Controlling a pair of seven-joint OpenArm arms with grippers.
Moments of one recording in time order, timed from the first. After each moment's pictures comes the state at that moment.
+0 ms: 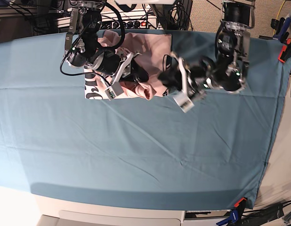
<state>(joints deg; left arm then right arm) 1.3 -8.8 3.1 98.8 -47.9 -40.5 70.7 -12.7 -1.9 8.9 104.7 38.6 39.6 -65.8</state>
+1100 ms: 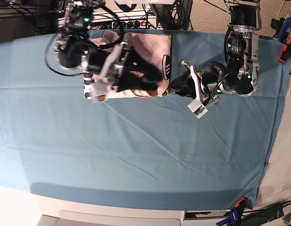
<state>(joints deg) 1.4 -10.7 0.0 98.8 -47.9 -40.5 70.2 -12.4 -1.9 14.5 116.6 77.4 40.4 -78.4</state>
